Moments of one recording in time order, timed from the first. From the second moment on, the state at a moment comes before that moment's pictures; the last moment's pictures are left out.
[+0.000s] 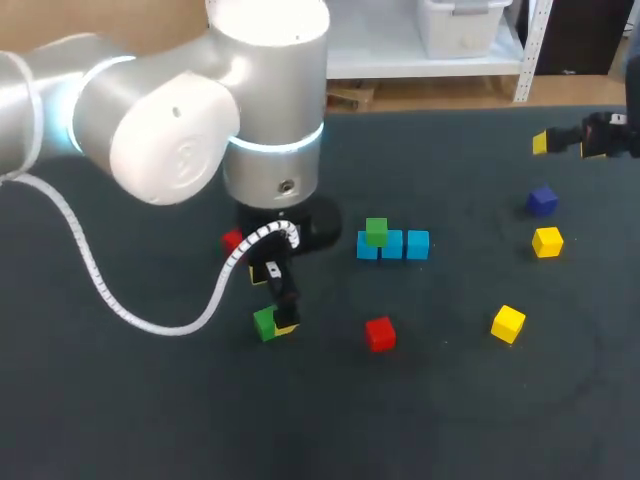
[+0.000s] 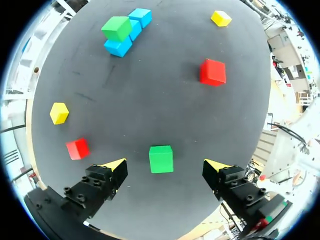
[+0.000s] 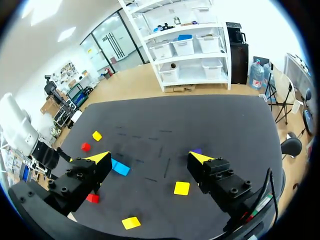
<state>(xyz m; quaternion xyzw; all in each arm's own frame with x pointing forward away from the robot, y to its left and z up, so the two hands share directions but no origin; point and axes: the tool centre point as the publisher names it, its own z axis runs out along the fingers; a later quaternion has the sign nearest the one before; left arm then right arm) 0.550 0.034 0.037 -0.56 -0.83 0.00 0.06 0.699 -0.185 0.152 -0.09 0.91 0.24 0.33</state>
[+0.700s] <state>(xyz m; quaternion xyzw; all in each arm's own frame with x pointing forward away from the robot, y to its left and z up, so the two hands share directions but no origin) 0.547 0.043 0.014 -0.57 -0.82 0.03 0.06 0.699 -0.185 0.152 -0.09 0.91 0.24 0.33</state>
